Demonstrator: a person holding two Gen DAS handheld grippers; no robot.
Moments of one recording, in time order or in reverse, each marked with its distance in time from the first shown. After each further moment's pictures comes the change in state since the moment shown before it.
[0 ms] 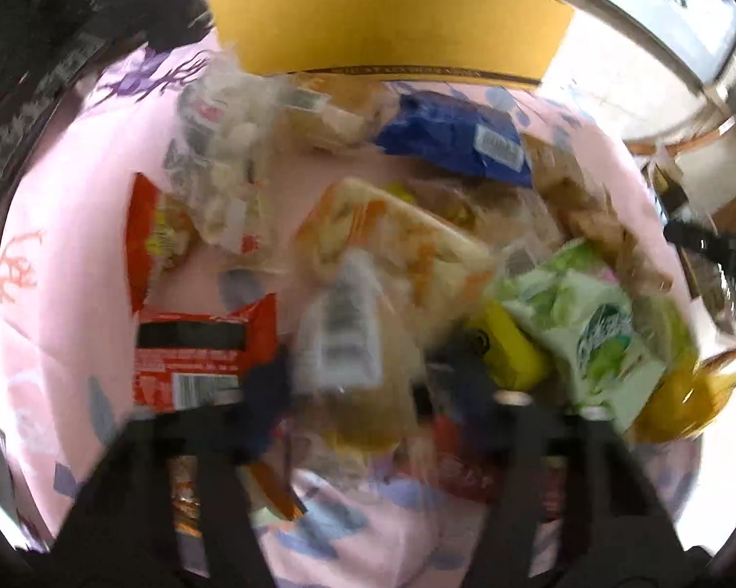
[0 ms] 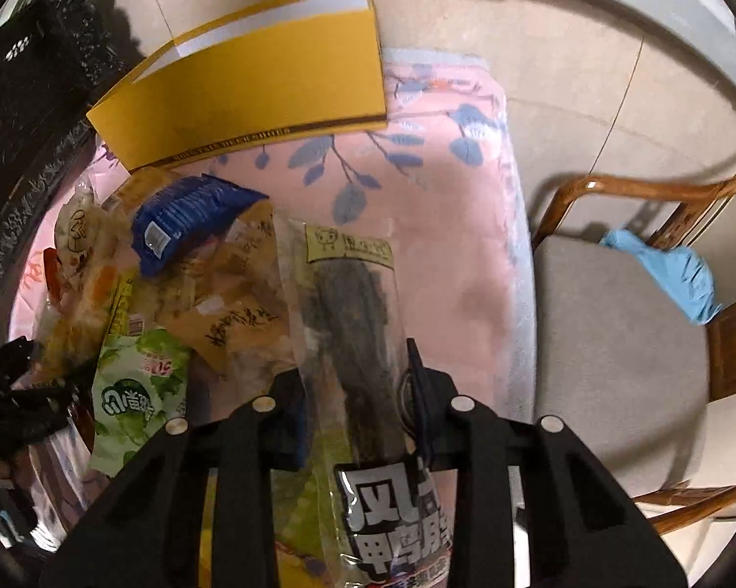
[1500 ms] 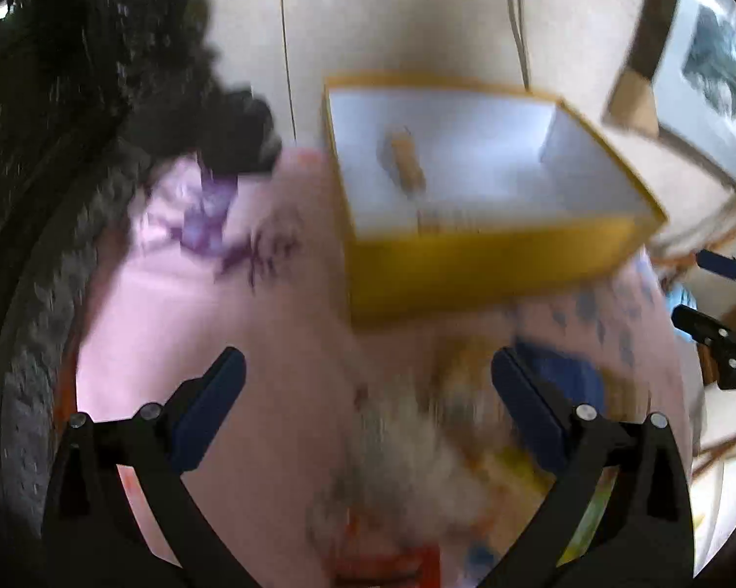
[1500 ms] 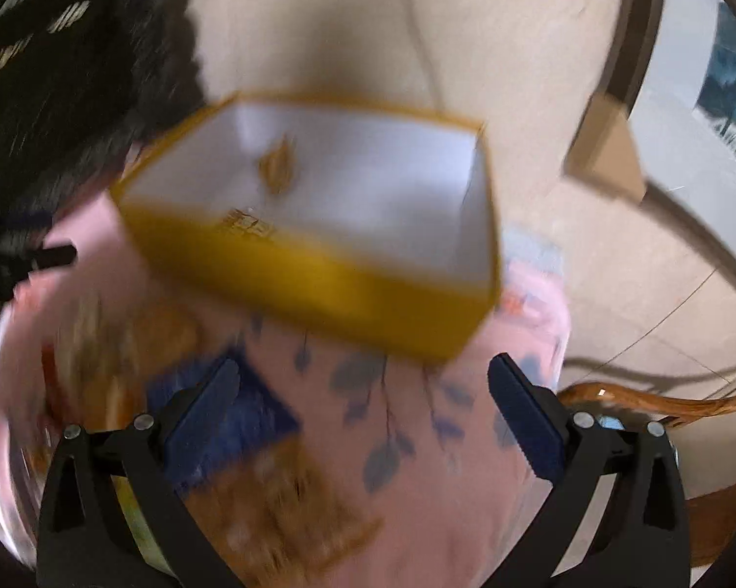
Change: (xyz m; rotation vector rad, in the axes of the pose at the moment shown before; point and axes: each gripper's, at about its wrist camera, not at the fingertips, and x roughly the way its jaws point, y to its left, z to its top) left arm -0.028 0.083 0.142 -0.012 -0.147 0.077; right arm 0.019 0.061 0.145 -0.324 -0.138 0.015
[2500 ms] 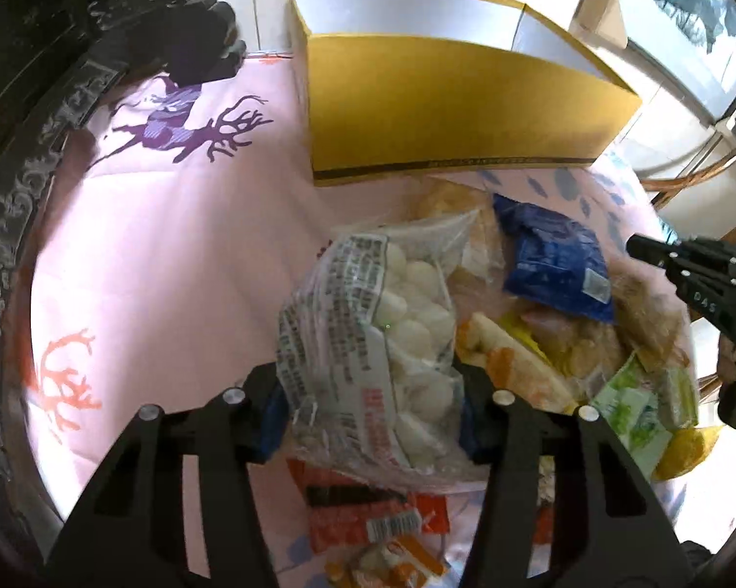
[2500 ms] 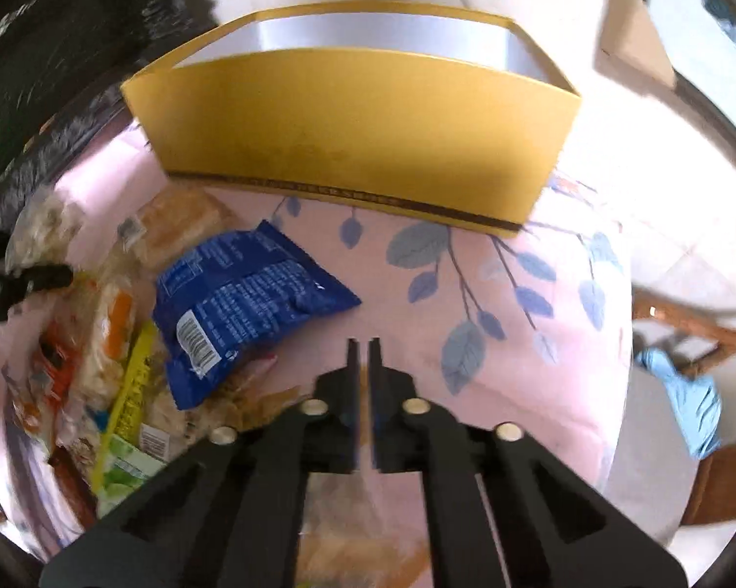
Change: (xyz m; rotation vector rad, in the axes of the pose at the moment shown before) left arm 0.012 0.003 -0.072 0.022 0.132 -0.091; right arm 0.026 0.034 -0.070 0.105 0.092 0.065
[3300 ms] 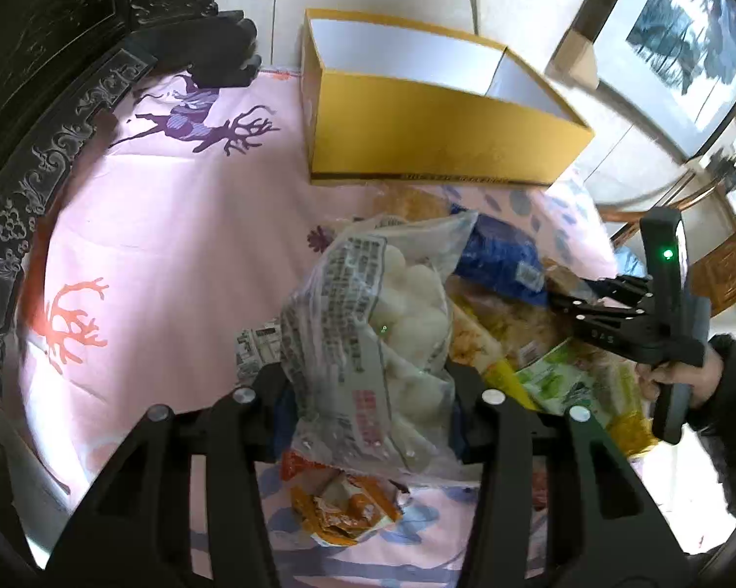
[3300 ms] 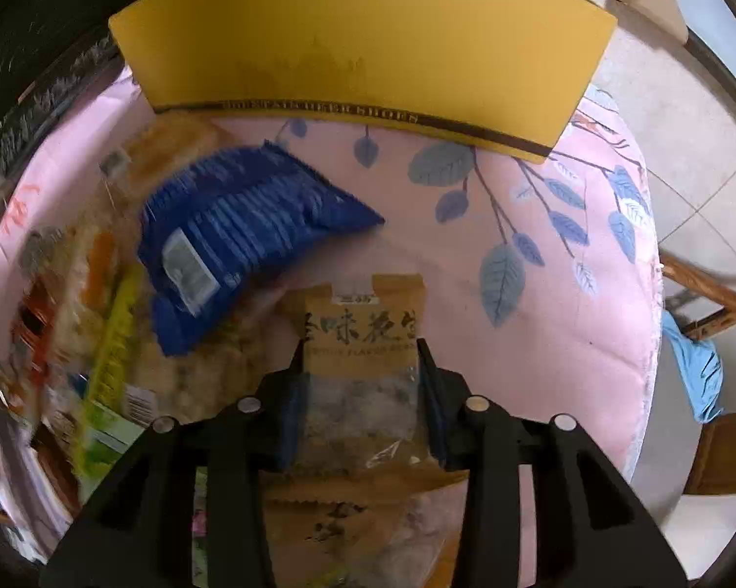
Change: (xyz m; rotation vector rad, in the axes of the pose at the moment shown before) left arm -0.055 -0.004 -0.027 -0.070 -0.078 -0.082; right arm 0.024 0.014 -0.029 0.012 0.119 -0.039
